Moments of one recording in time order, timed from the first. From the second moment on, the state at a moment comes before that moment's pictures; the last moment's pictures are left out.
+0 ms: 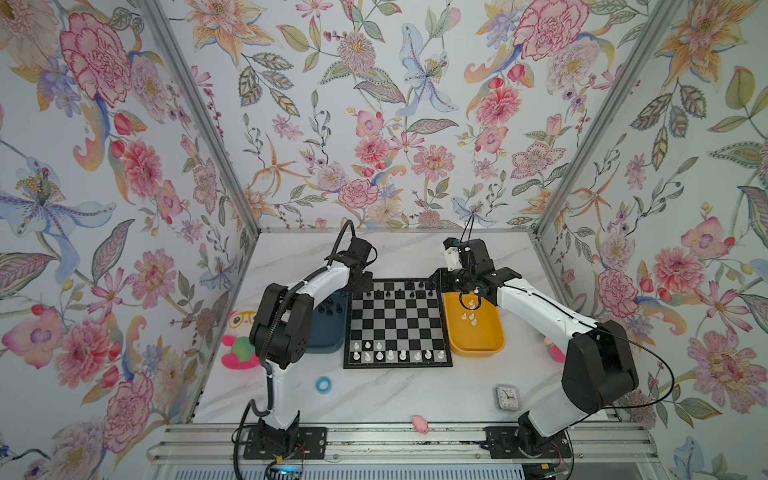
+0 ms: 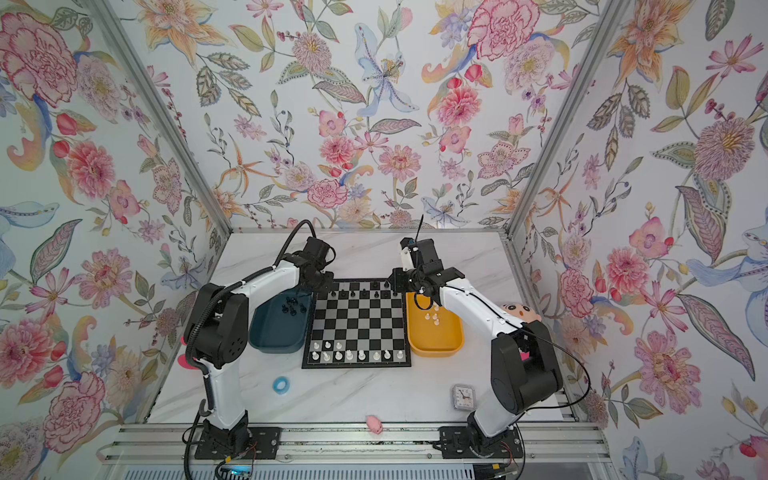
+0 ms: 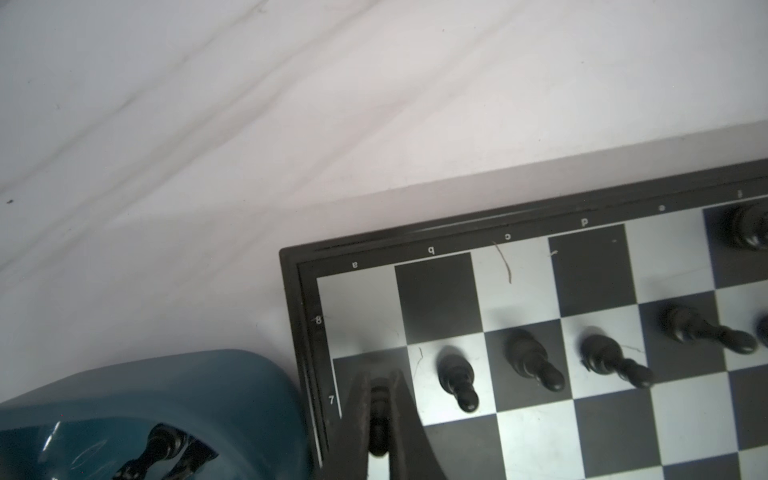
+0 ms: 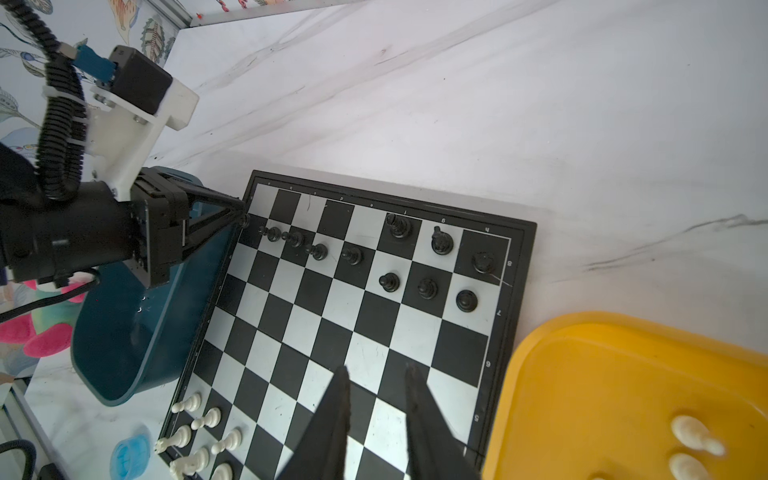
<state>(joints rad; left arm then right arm) -0.41 2.00 1.50 -0.63 -0.11 -0.22 0.45 1.61 1.22 -0.38 -0.24 0.31</state>
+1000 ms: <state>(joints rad) -0.42 2.03 1.49 -0.64 -0.11 -0.22 0.45 1.61 1.22 -0.38 -0.26 0.32</state>
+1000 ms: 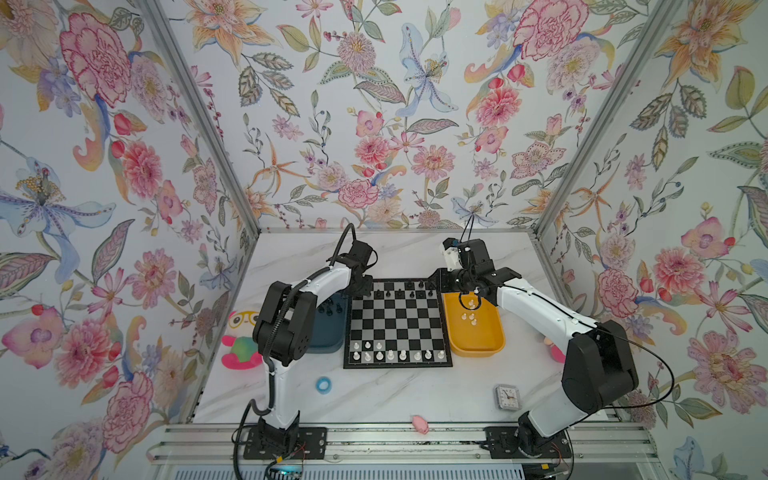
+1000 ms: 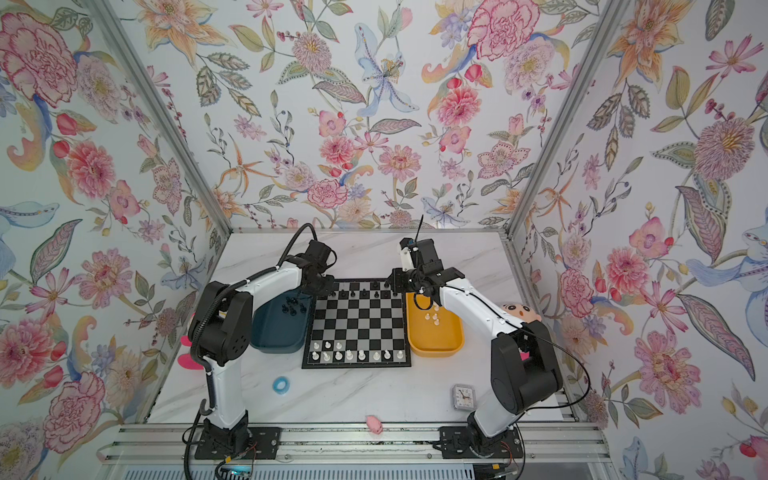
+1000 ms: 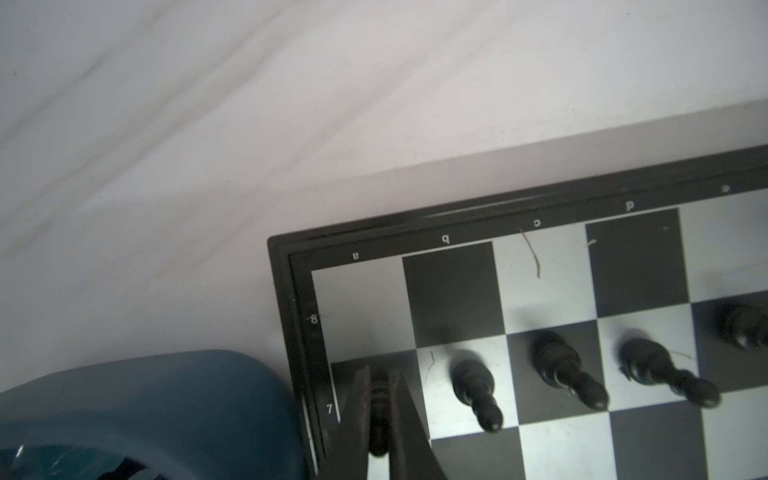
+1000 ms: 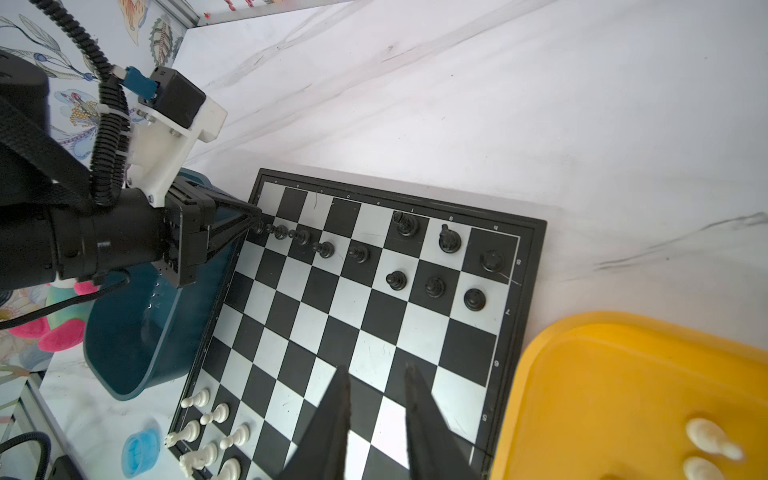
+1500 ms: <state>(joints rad) -0.42 2.03 1.49 -0.64 -0.11 -0.21 0.45 1.61 1.22 -0.38 -0.26 0.33</state>
